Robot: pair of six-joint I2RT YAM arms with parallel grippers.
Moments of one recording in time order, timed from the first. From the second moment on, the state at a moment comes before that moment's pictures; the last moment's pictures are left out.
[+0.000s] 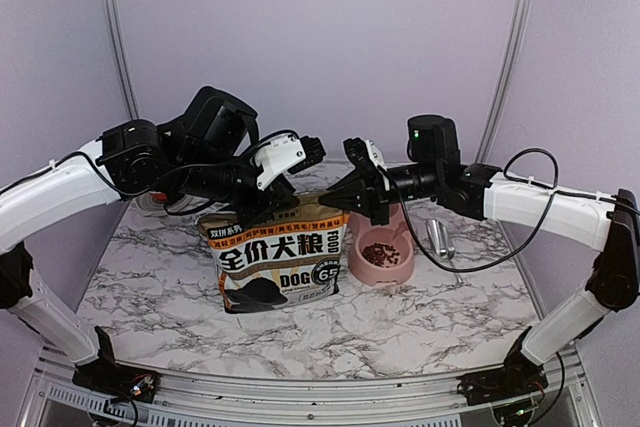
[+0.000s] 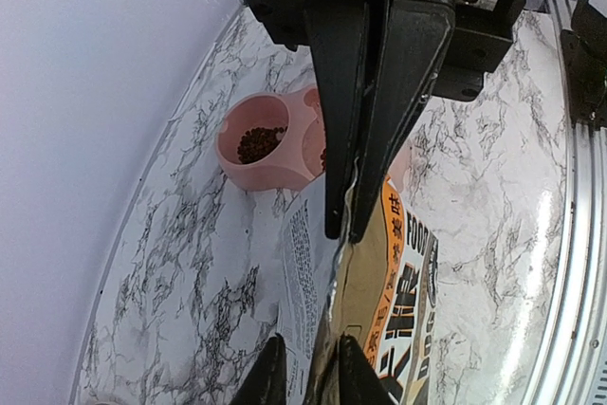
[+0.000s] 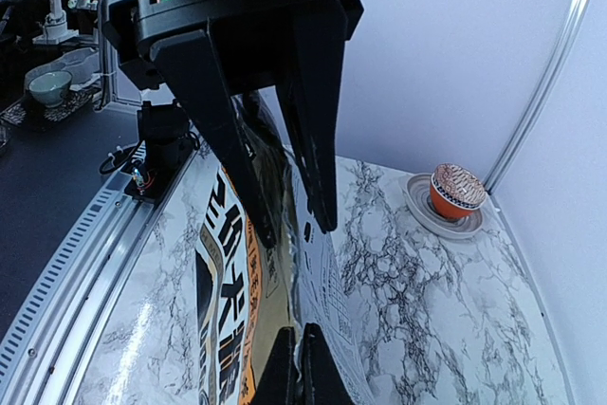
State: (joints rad) left arm -1.05 1.49 1.59 -0.76 -0.10 0.35; right arm 0.72 1.49 1.18 0.01 -0.90 -0.45
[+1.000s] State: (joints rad) left arm -1.05 1.46 1.51 -0.71 -0.09 0.38; right arm 0.68 1.52 1.20 0.04 -1.00 -0.35
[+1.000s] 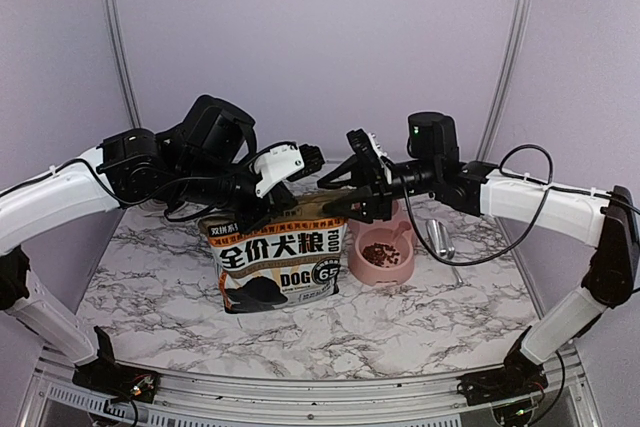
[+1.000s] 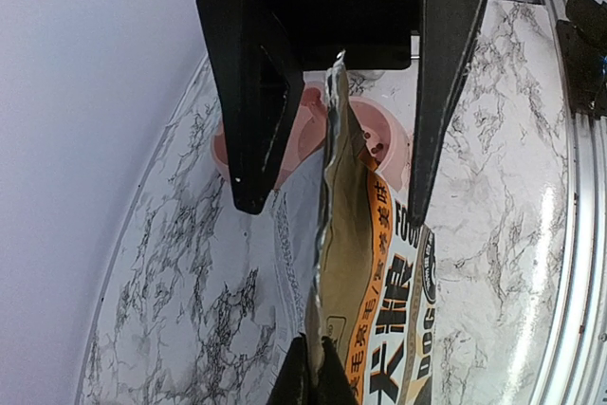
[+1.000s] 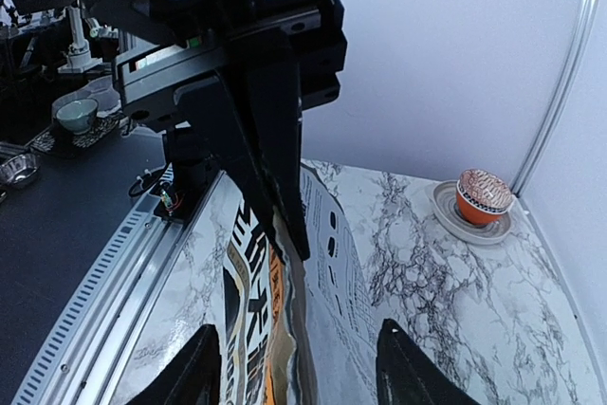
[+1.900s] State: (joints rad) left arm -1.05 1.36 1.43 -0.74 -0.20 0.35; right arm 0.71 1.61 1.28 -0.01 -1.01 -0.45
